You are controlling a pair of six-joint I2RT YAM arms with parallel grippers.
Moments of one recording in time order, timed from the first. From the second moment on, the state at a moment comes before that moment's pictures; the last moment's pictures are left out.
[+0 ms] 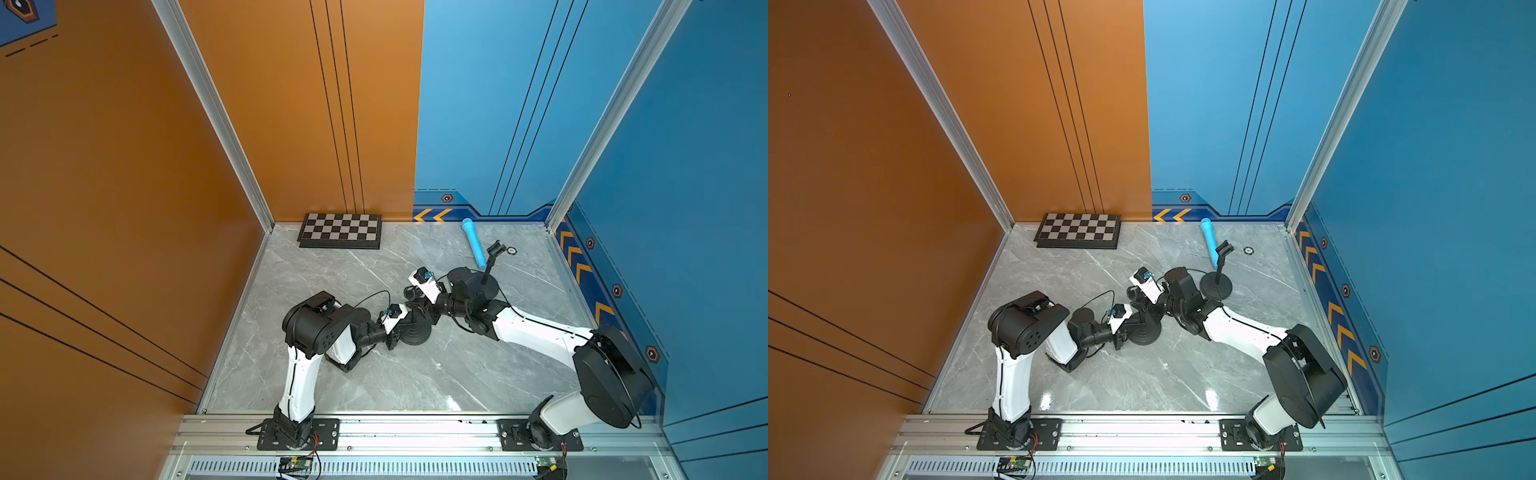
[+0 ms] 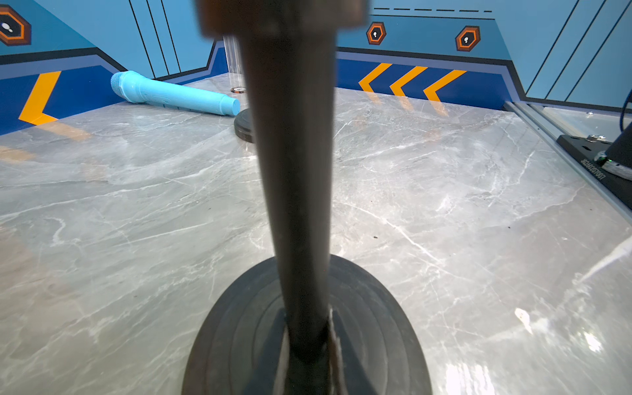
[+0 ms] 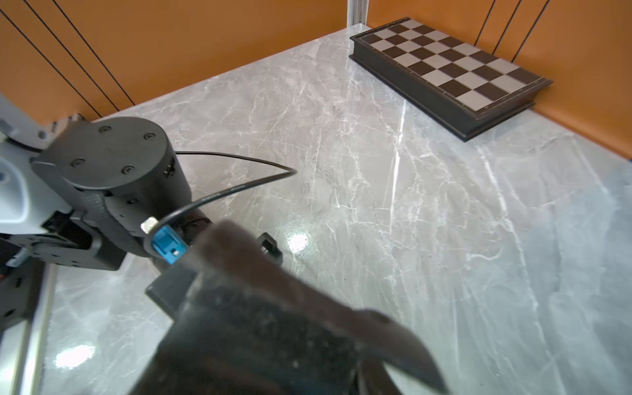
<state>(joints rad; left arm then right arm) -0.54 2.09 0.46 1.41 0.64 0.10 0.65 1.53 0.87 0.14 -0.41 -0.15</state>
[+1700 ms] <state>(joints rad) -0.54 2.08 0.45 1.42 0.64 0.12 0.81 1.48 0.77 0.27 -0.03 0.02</state>
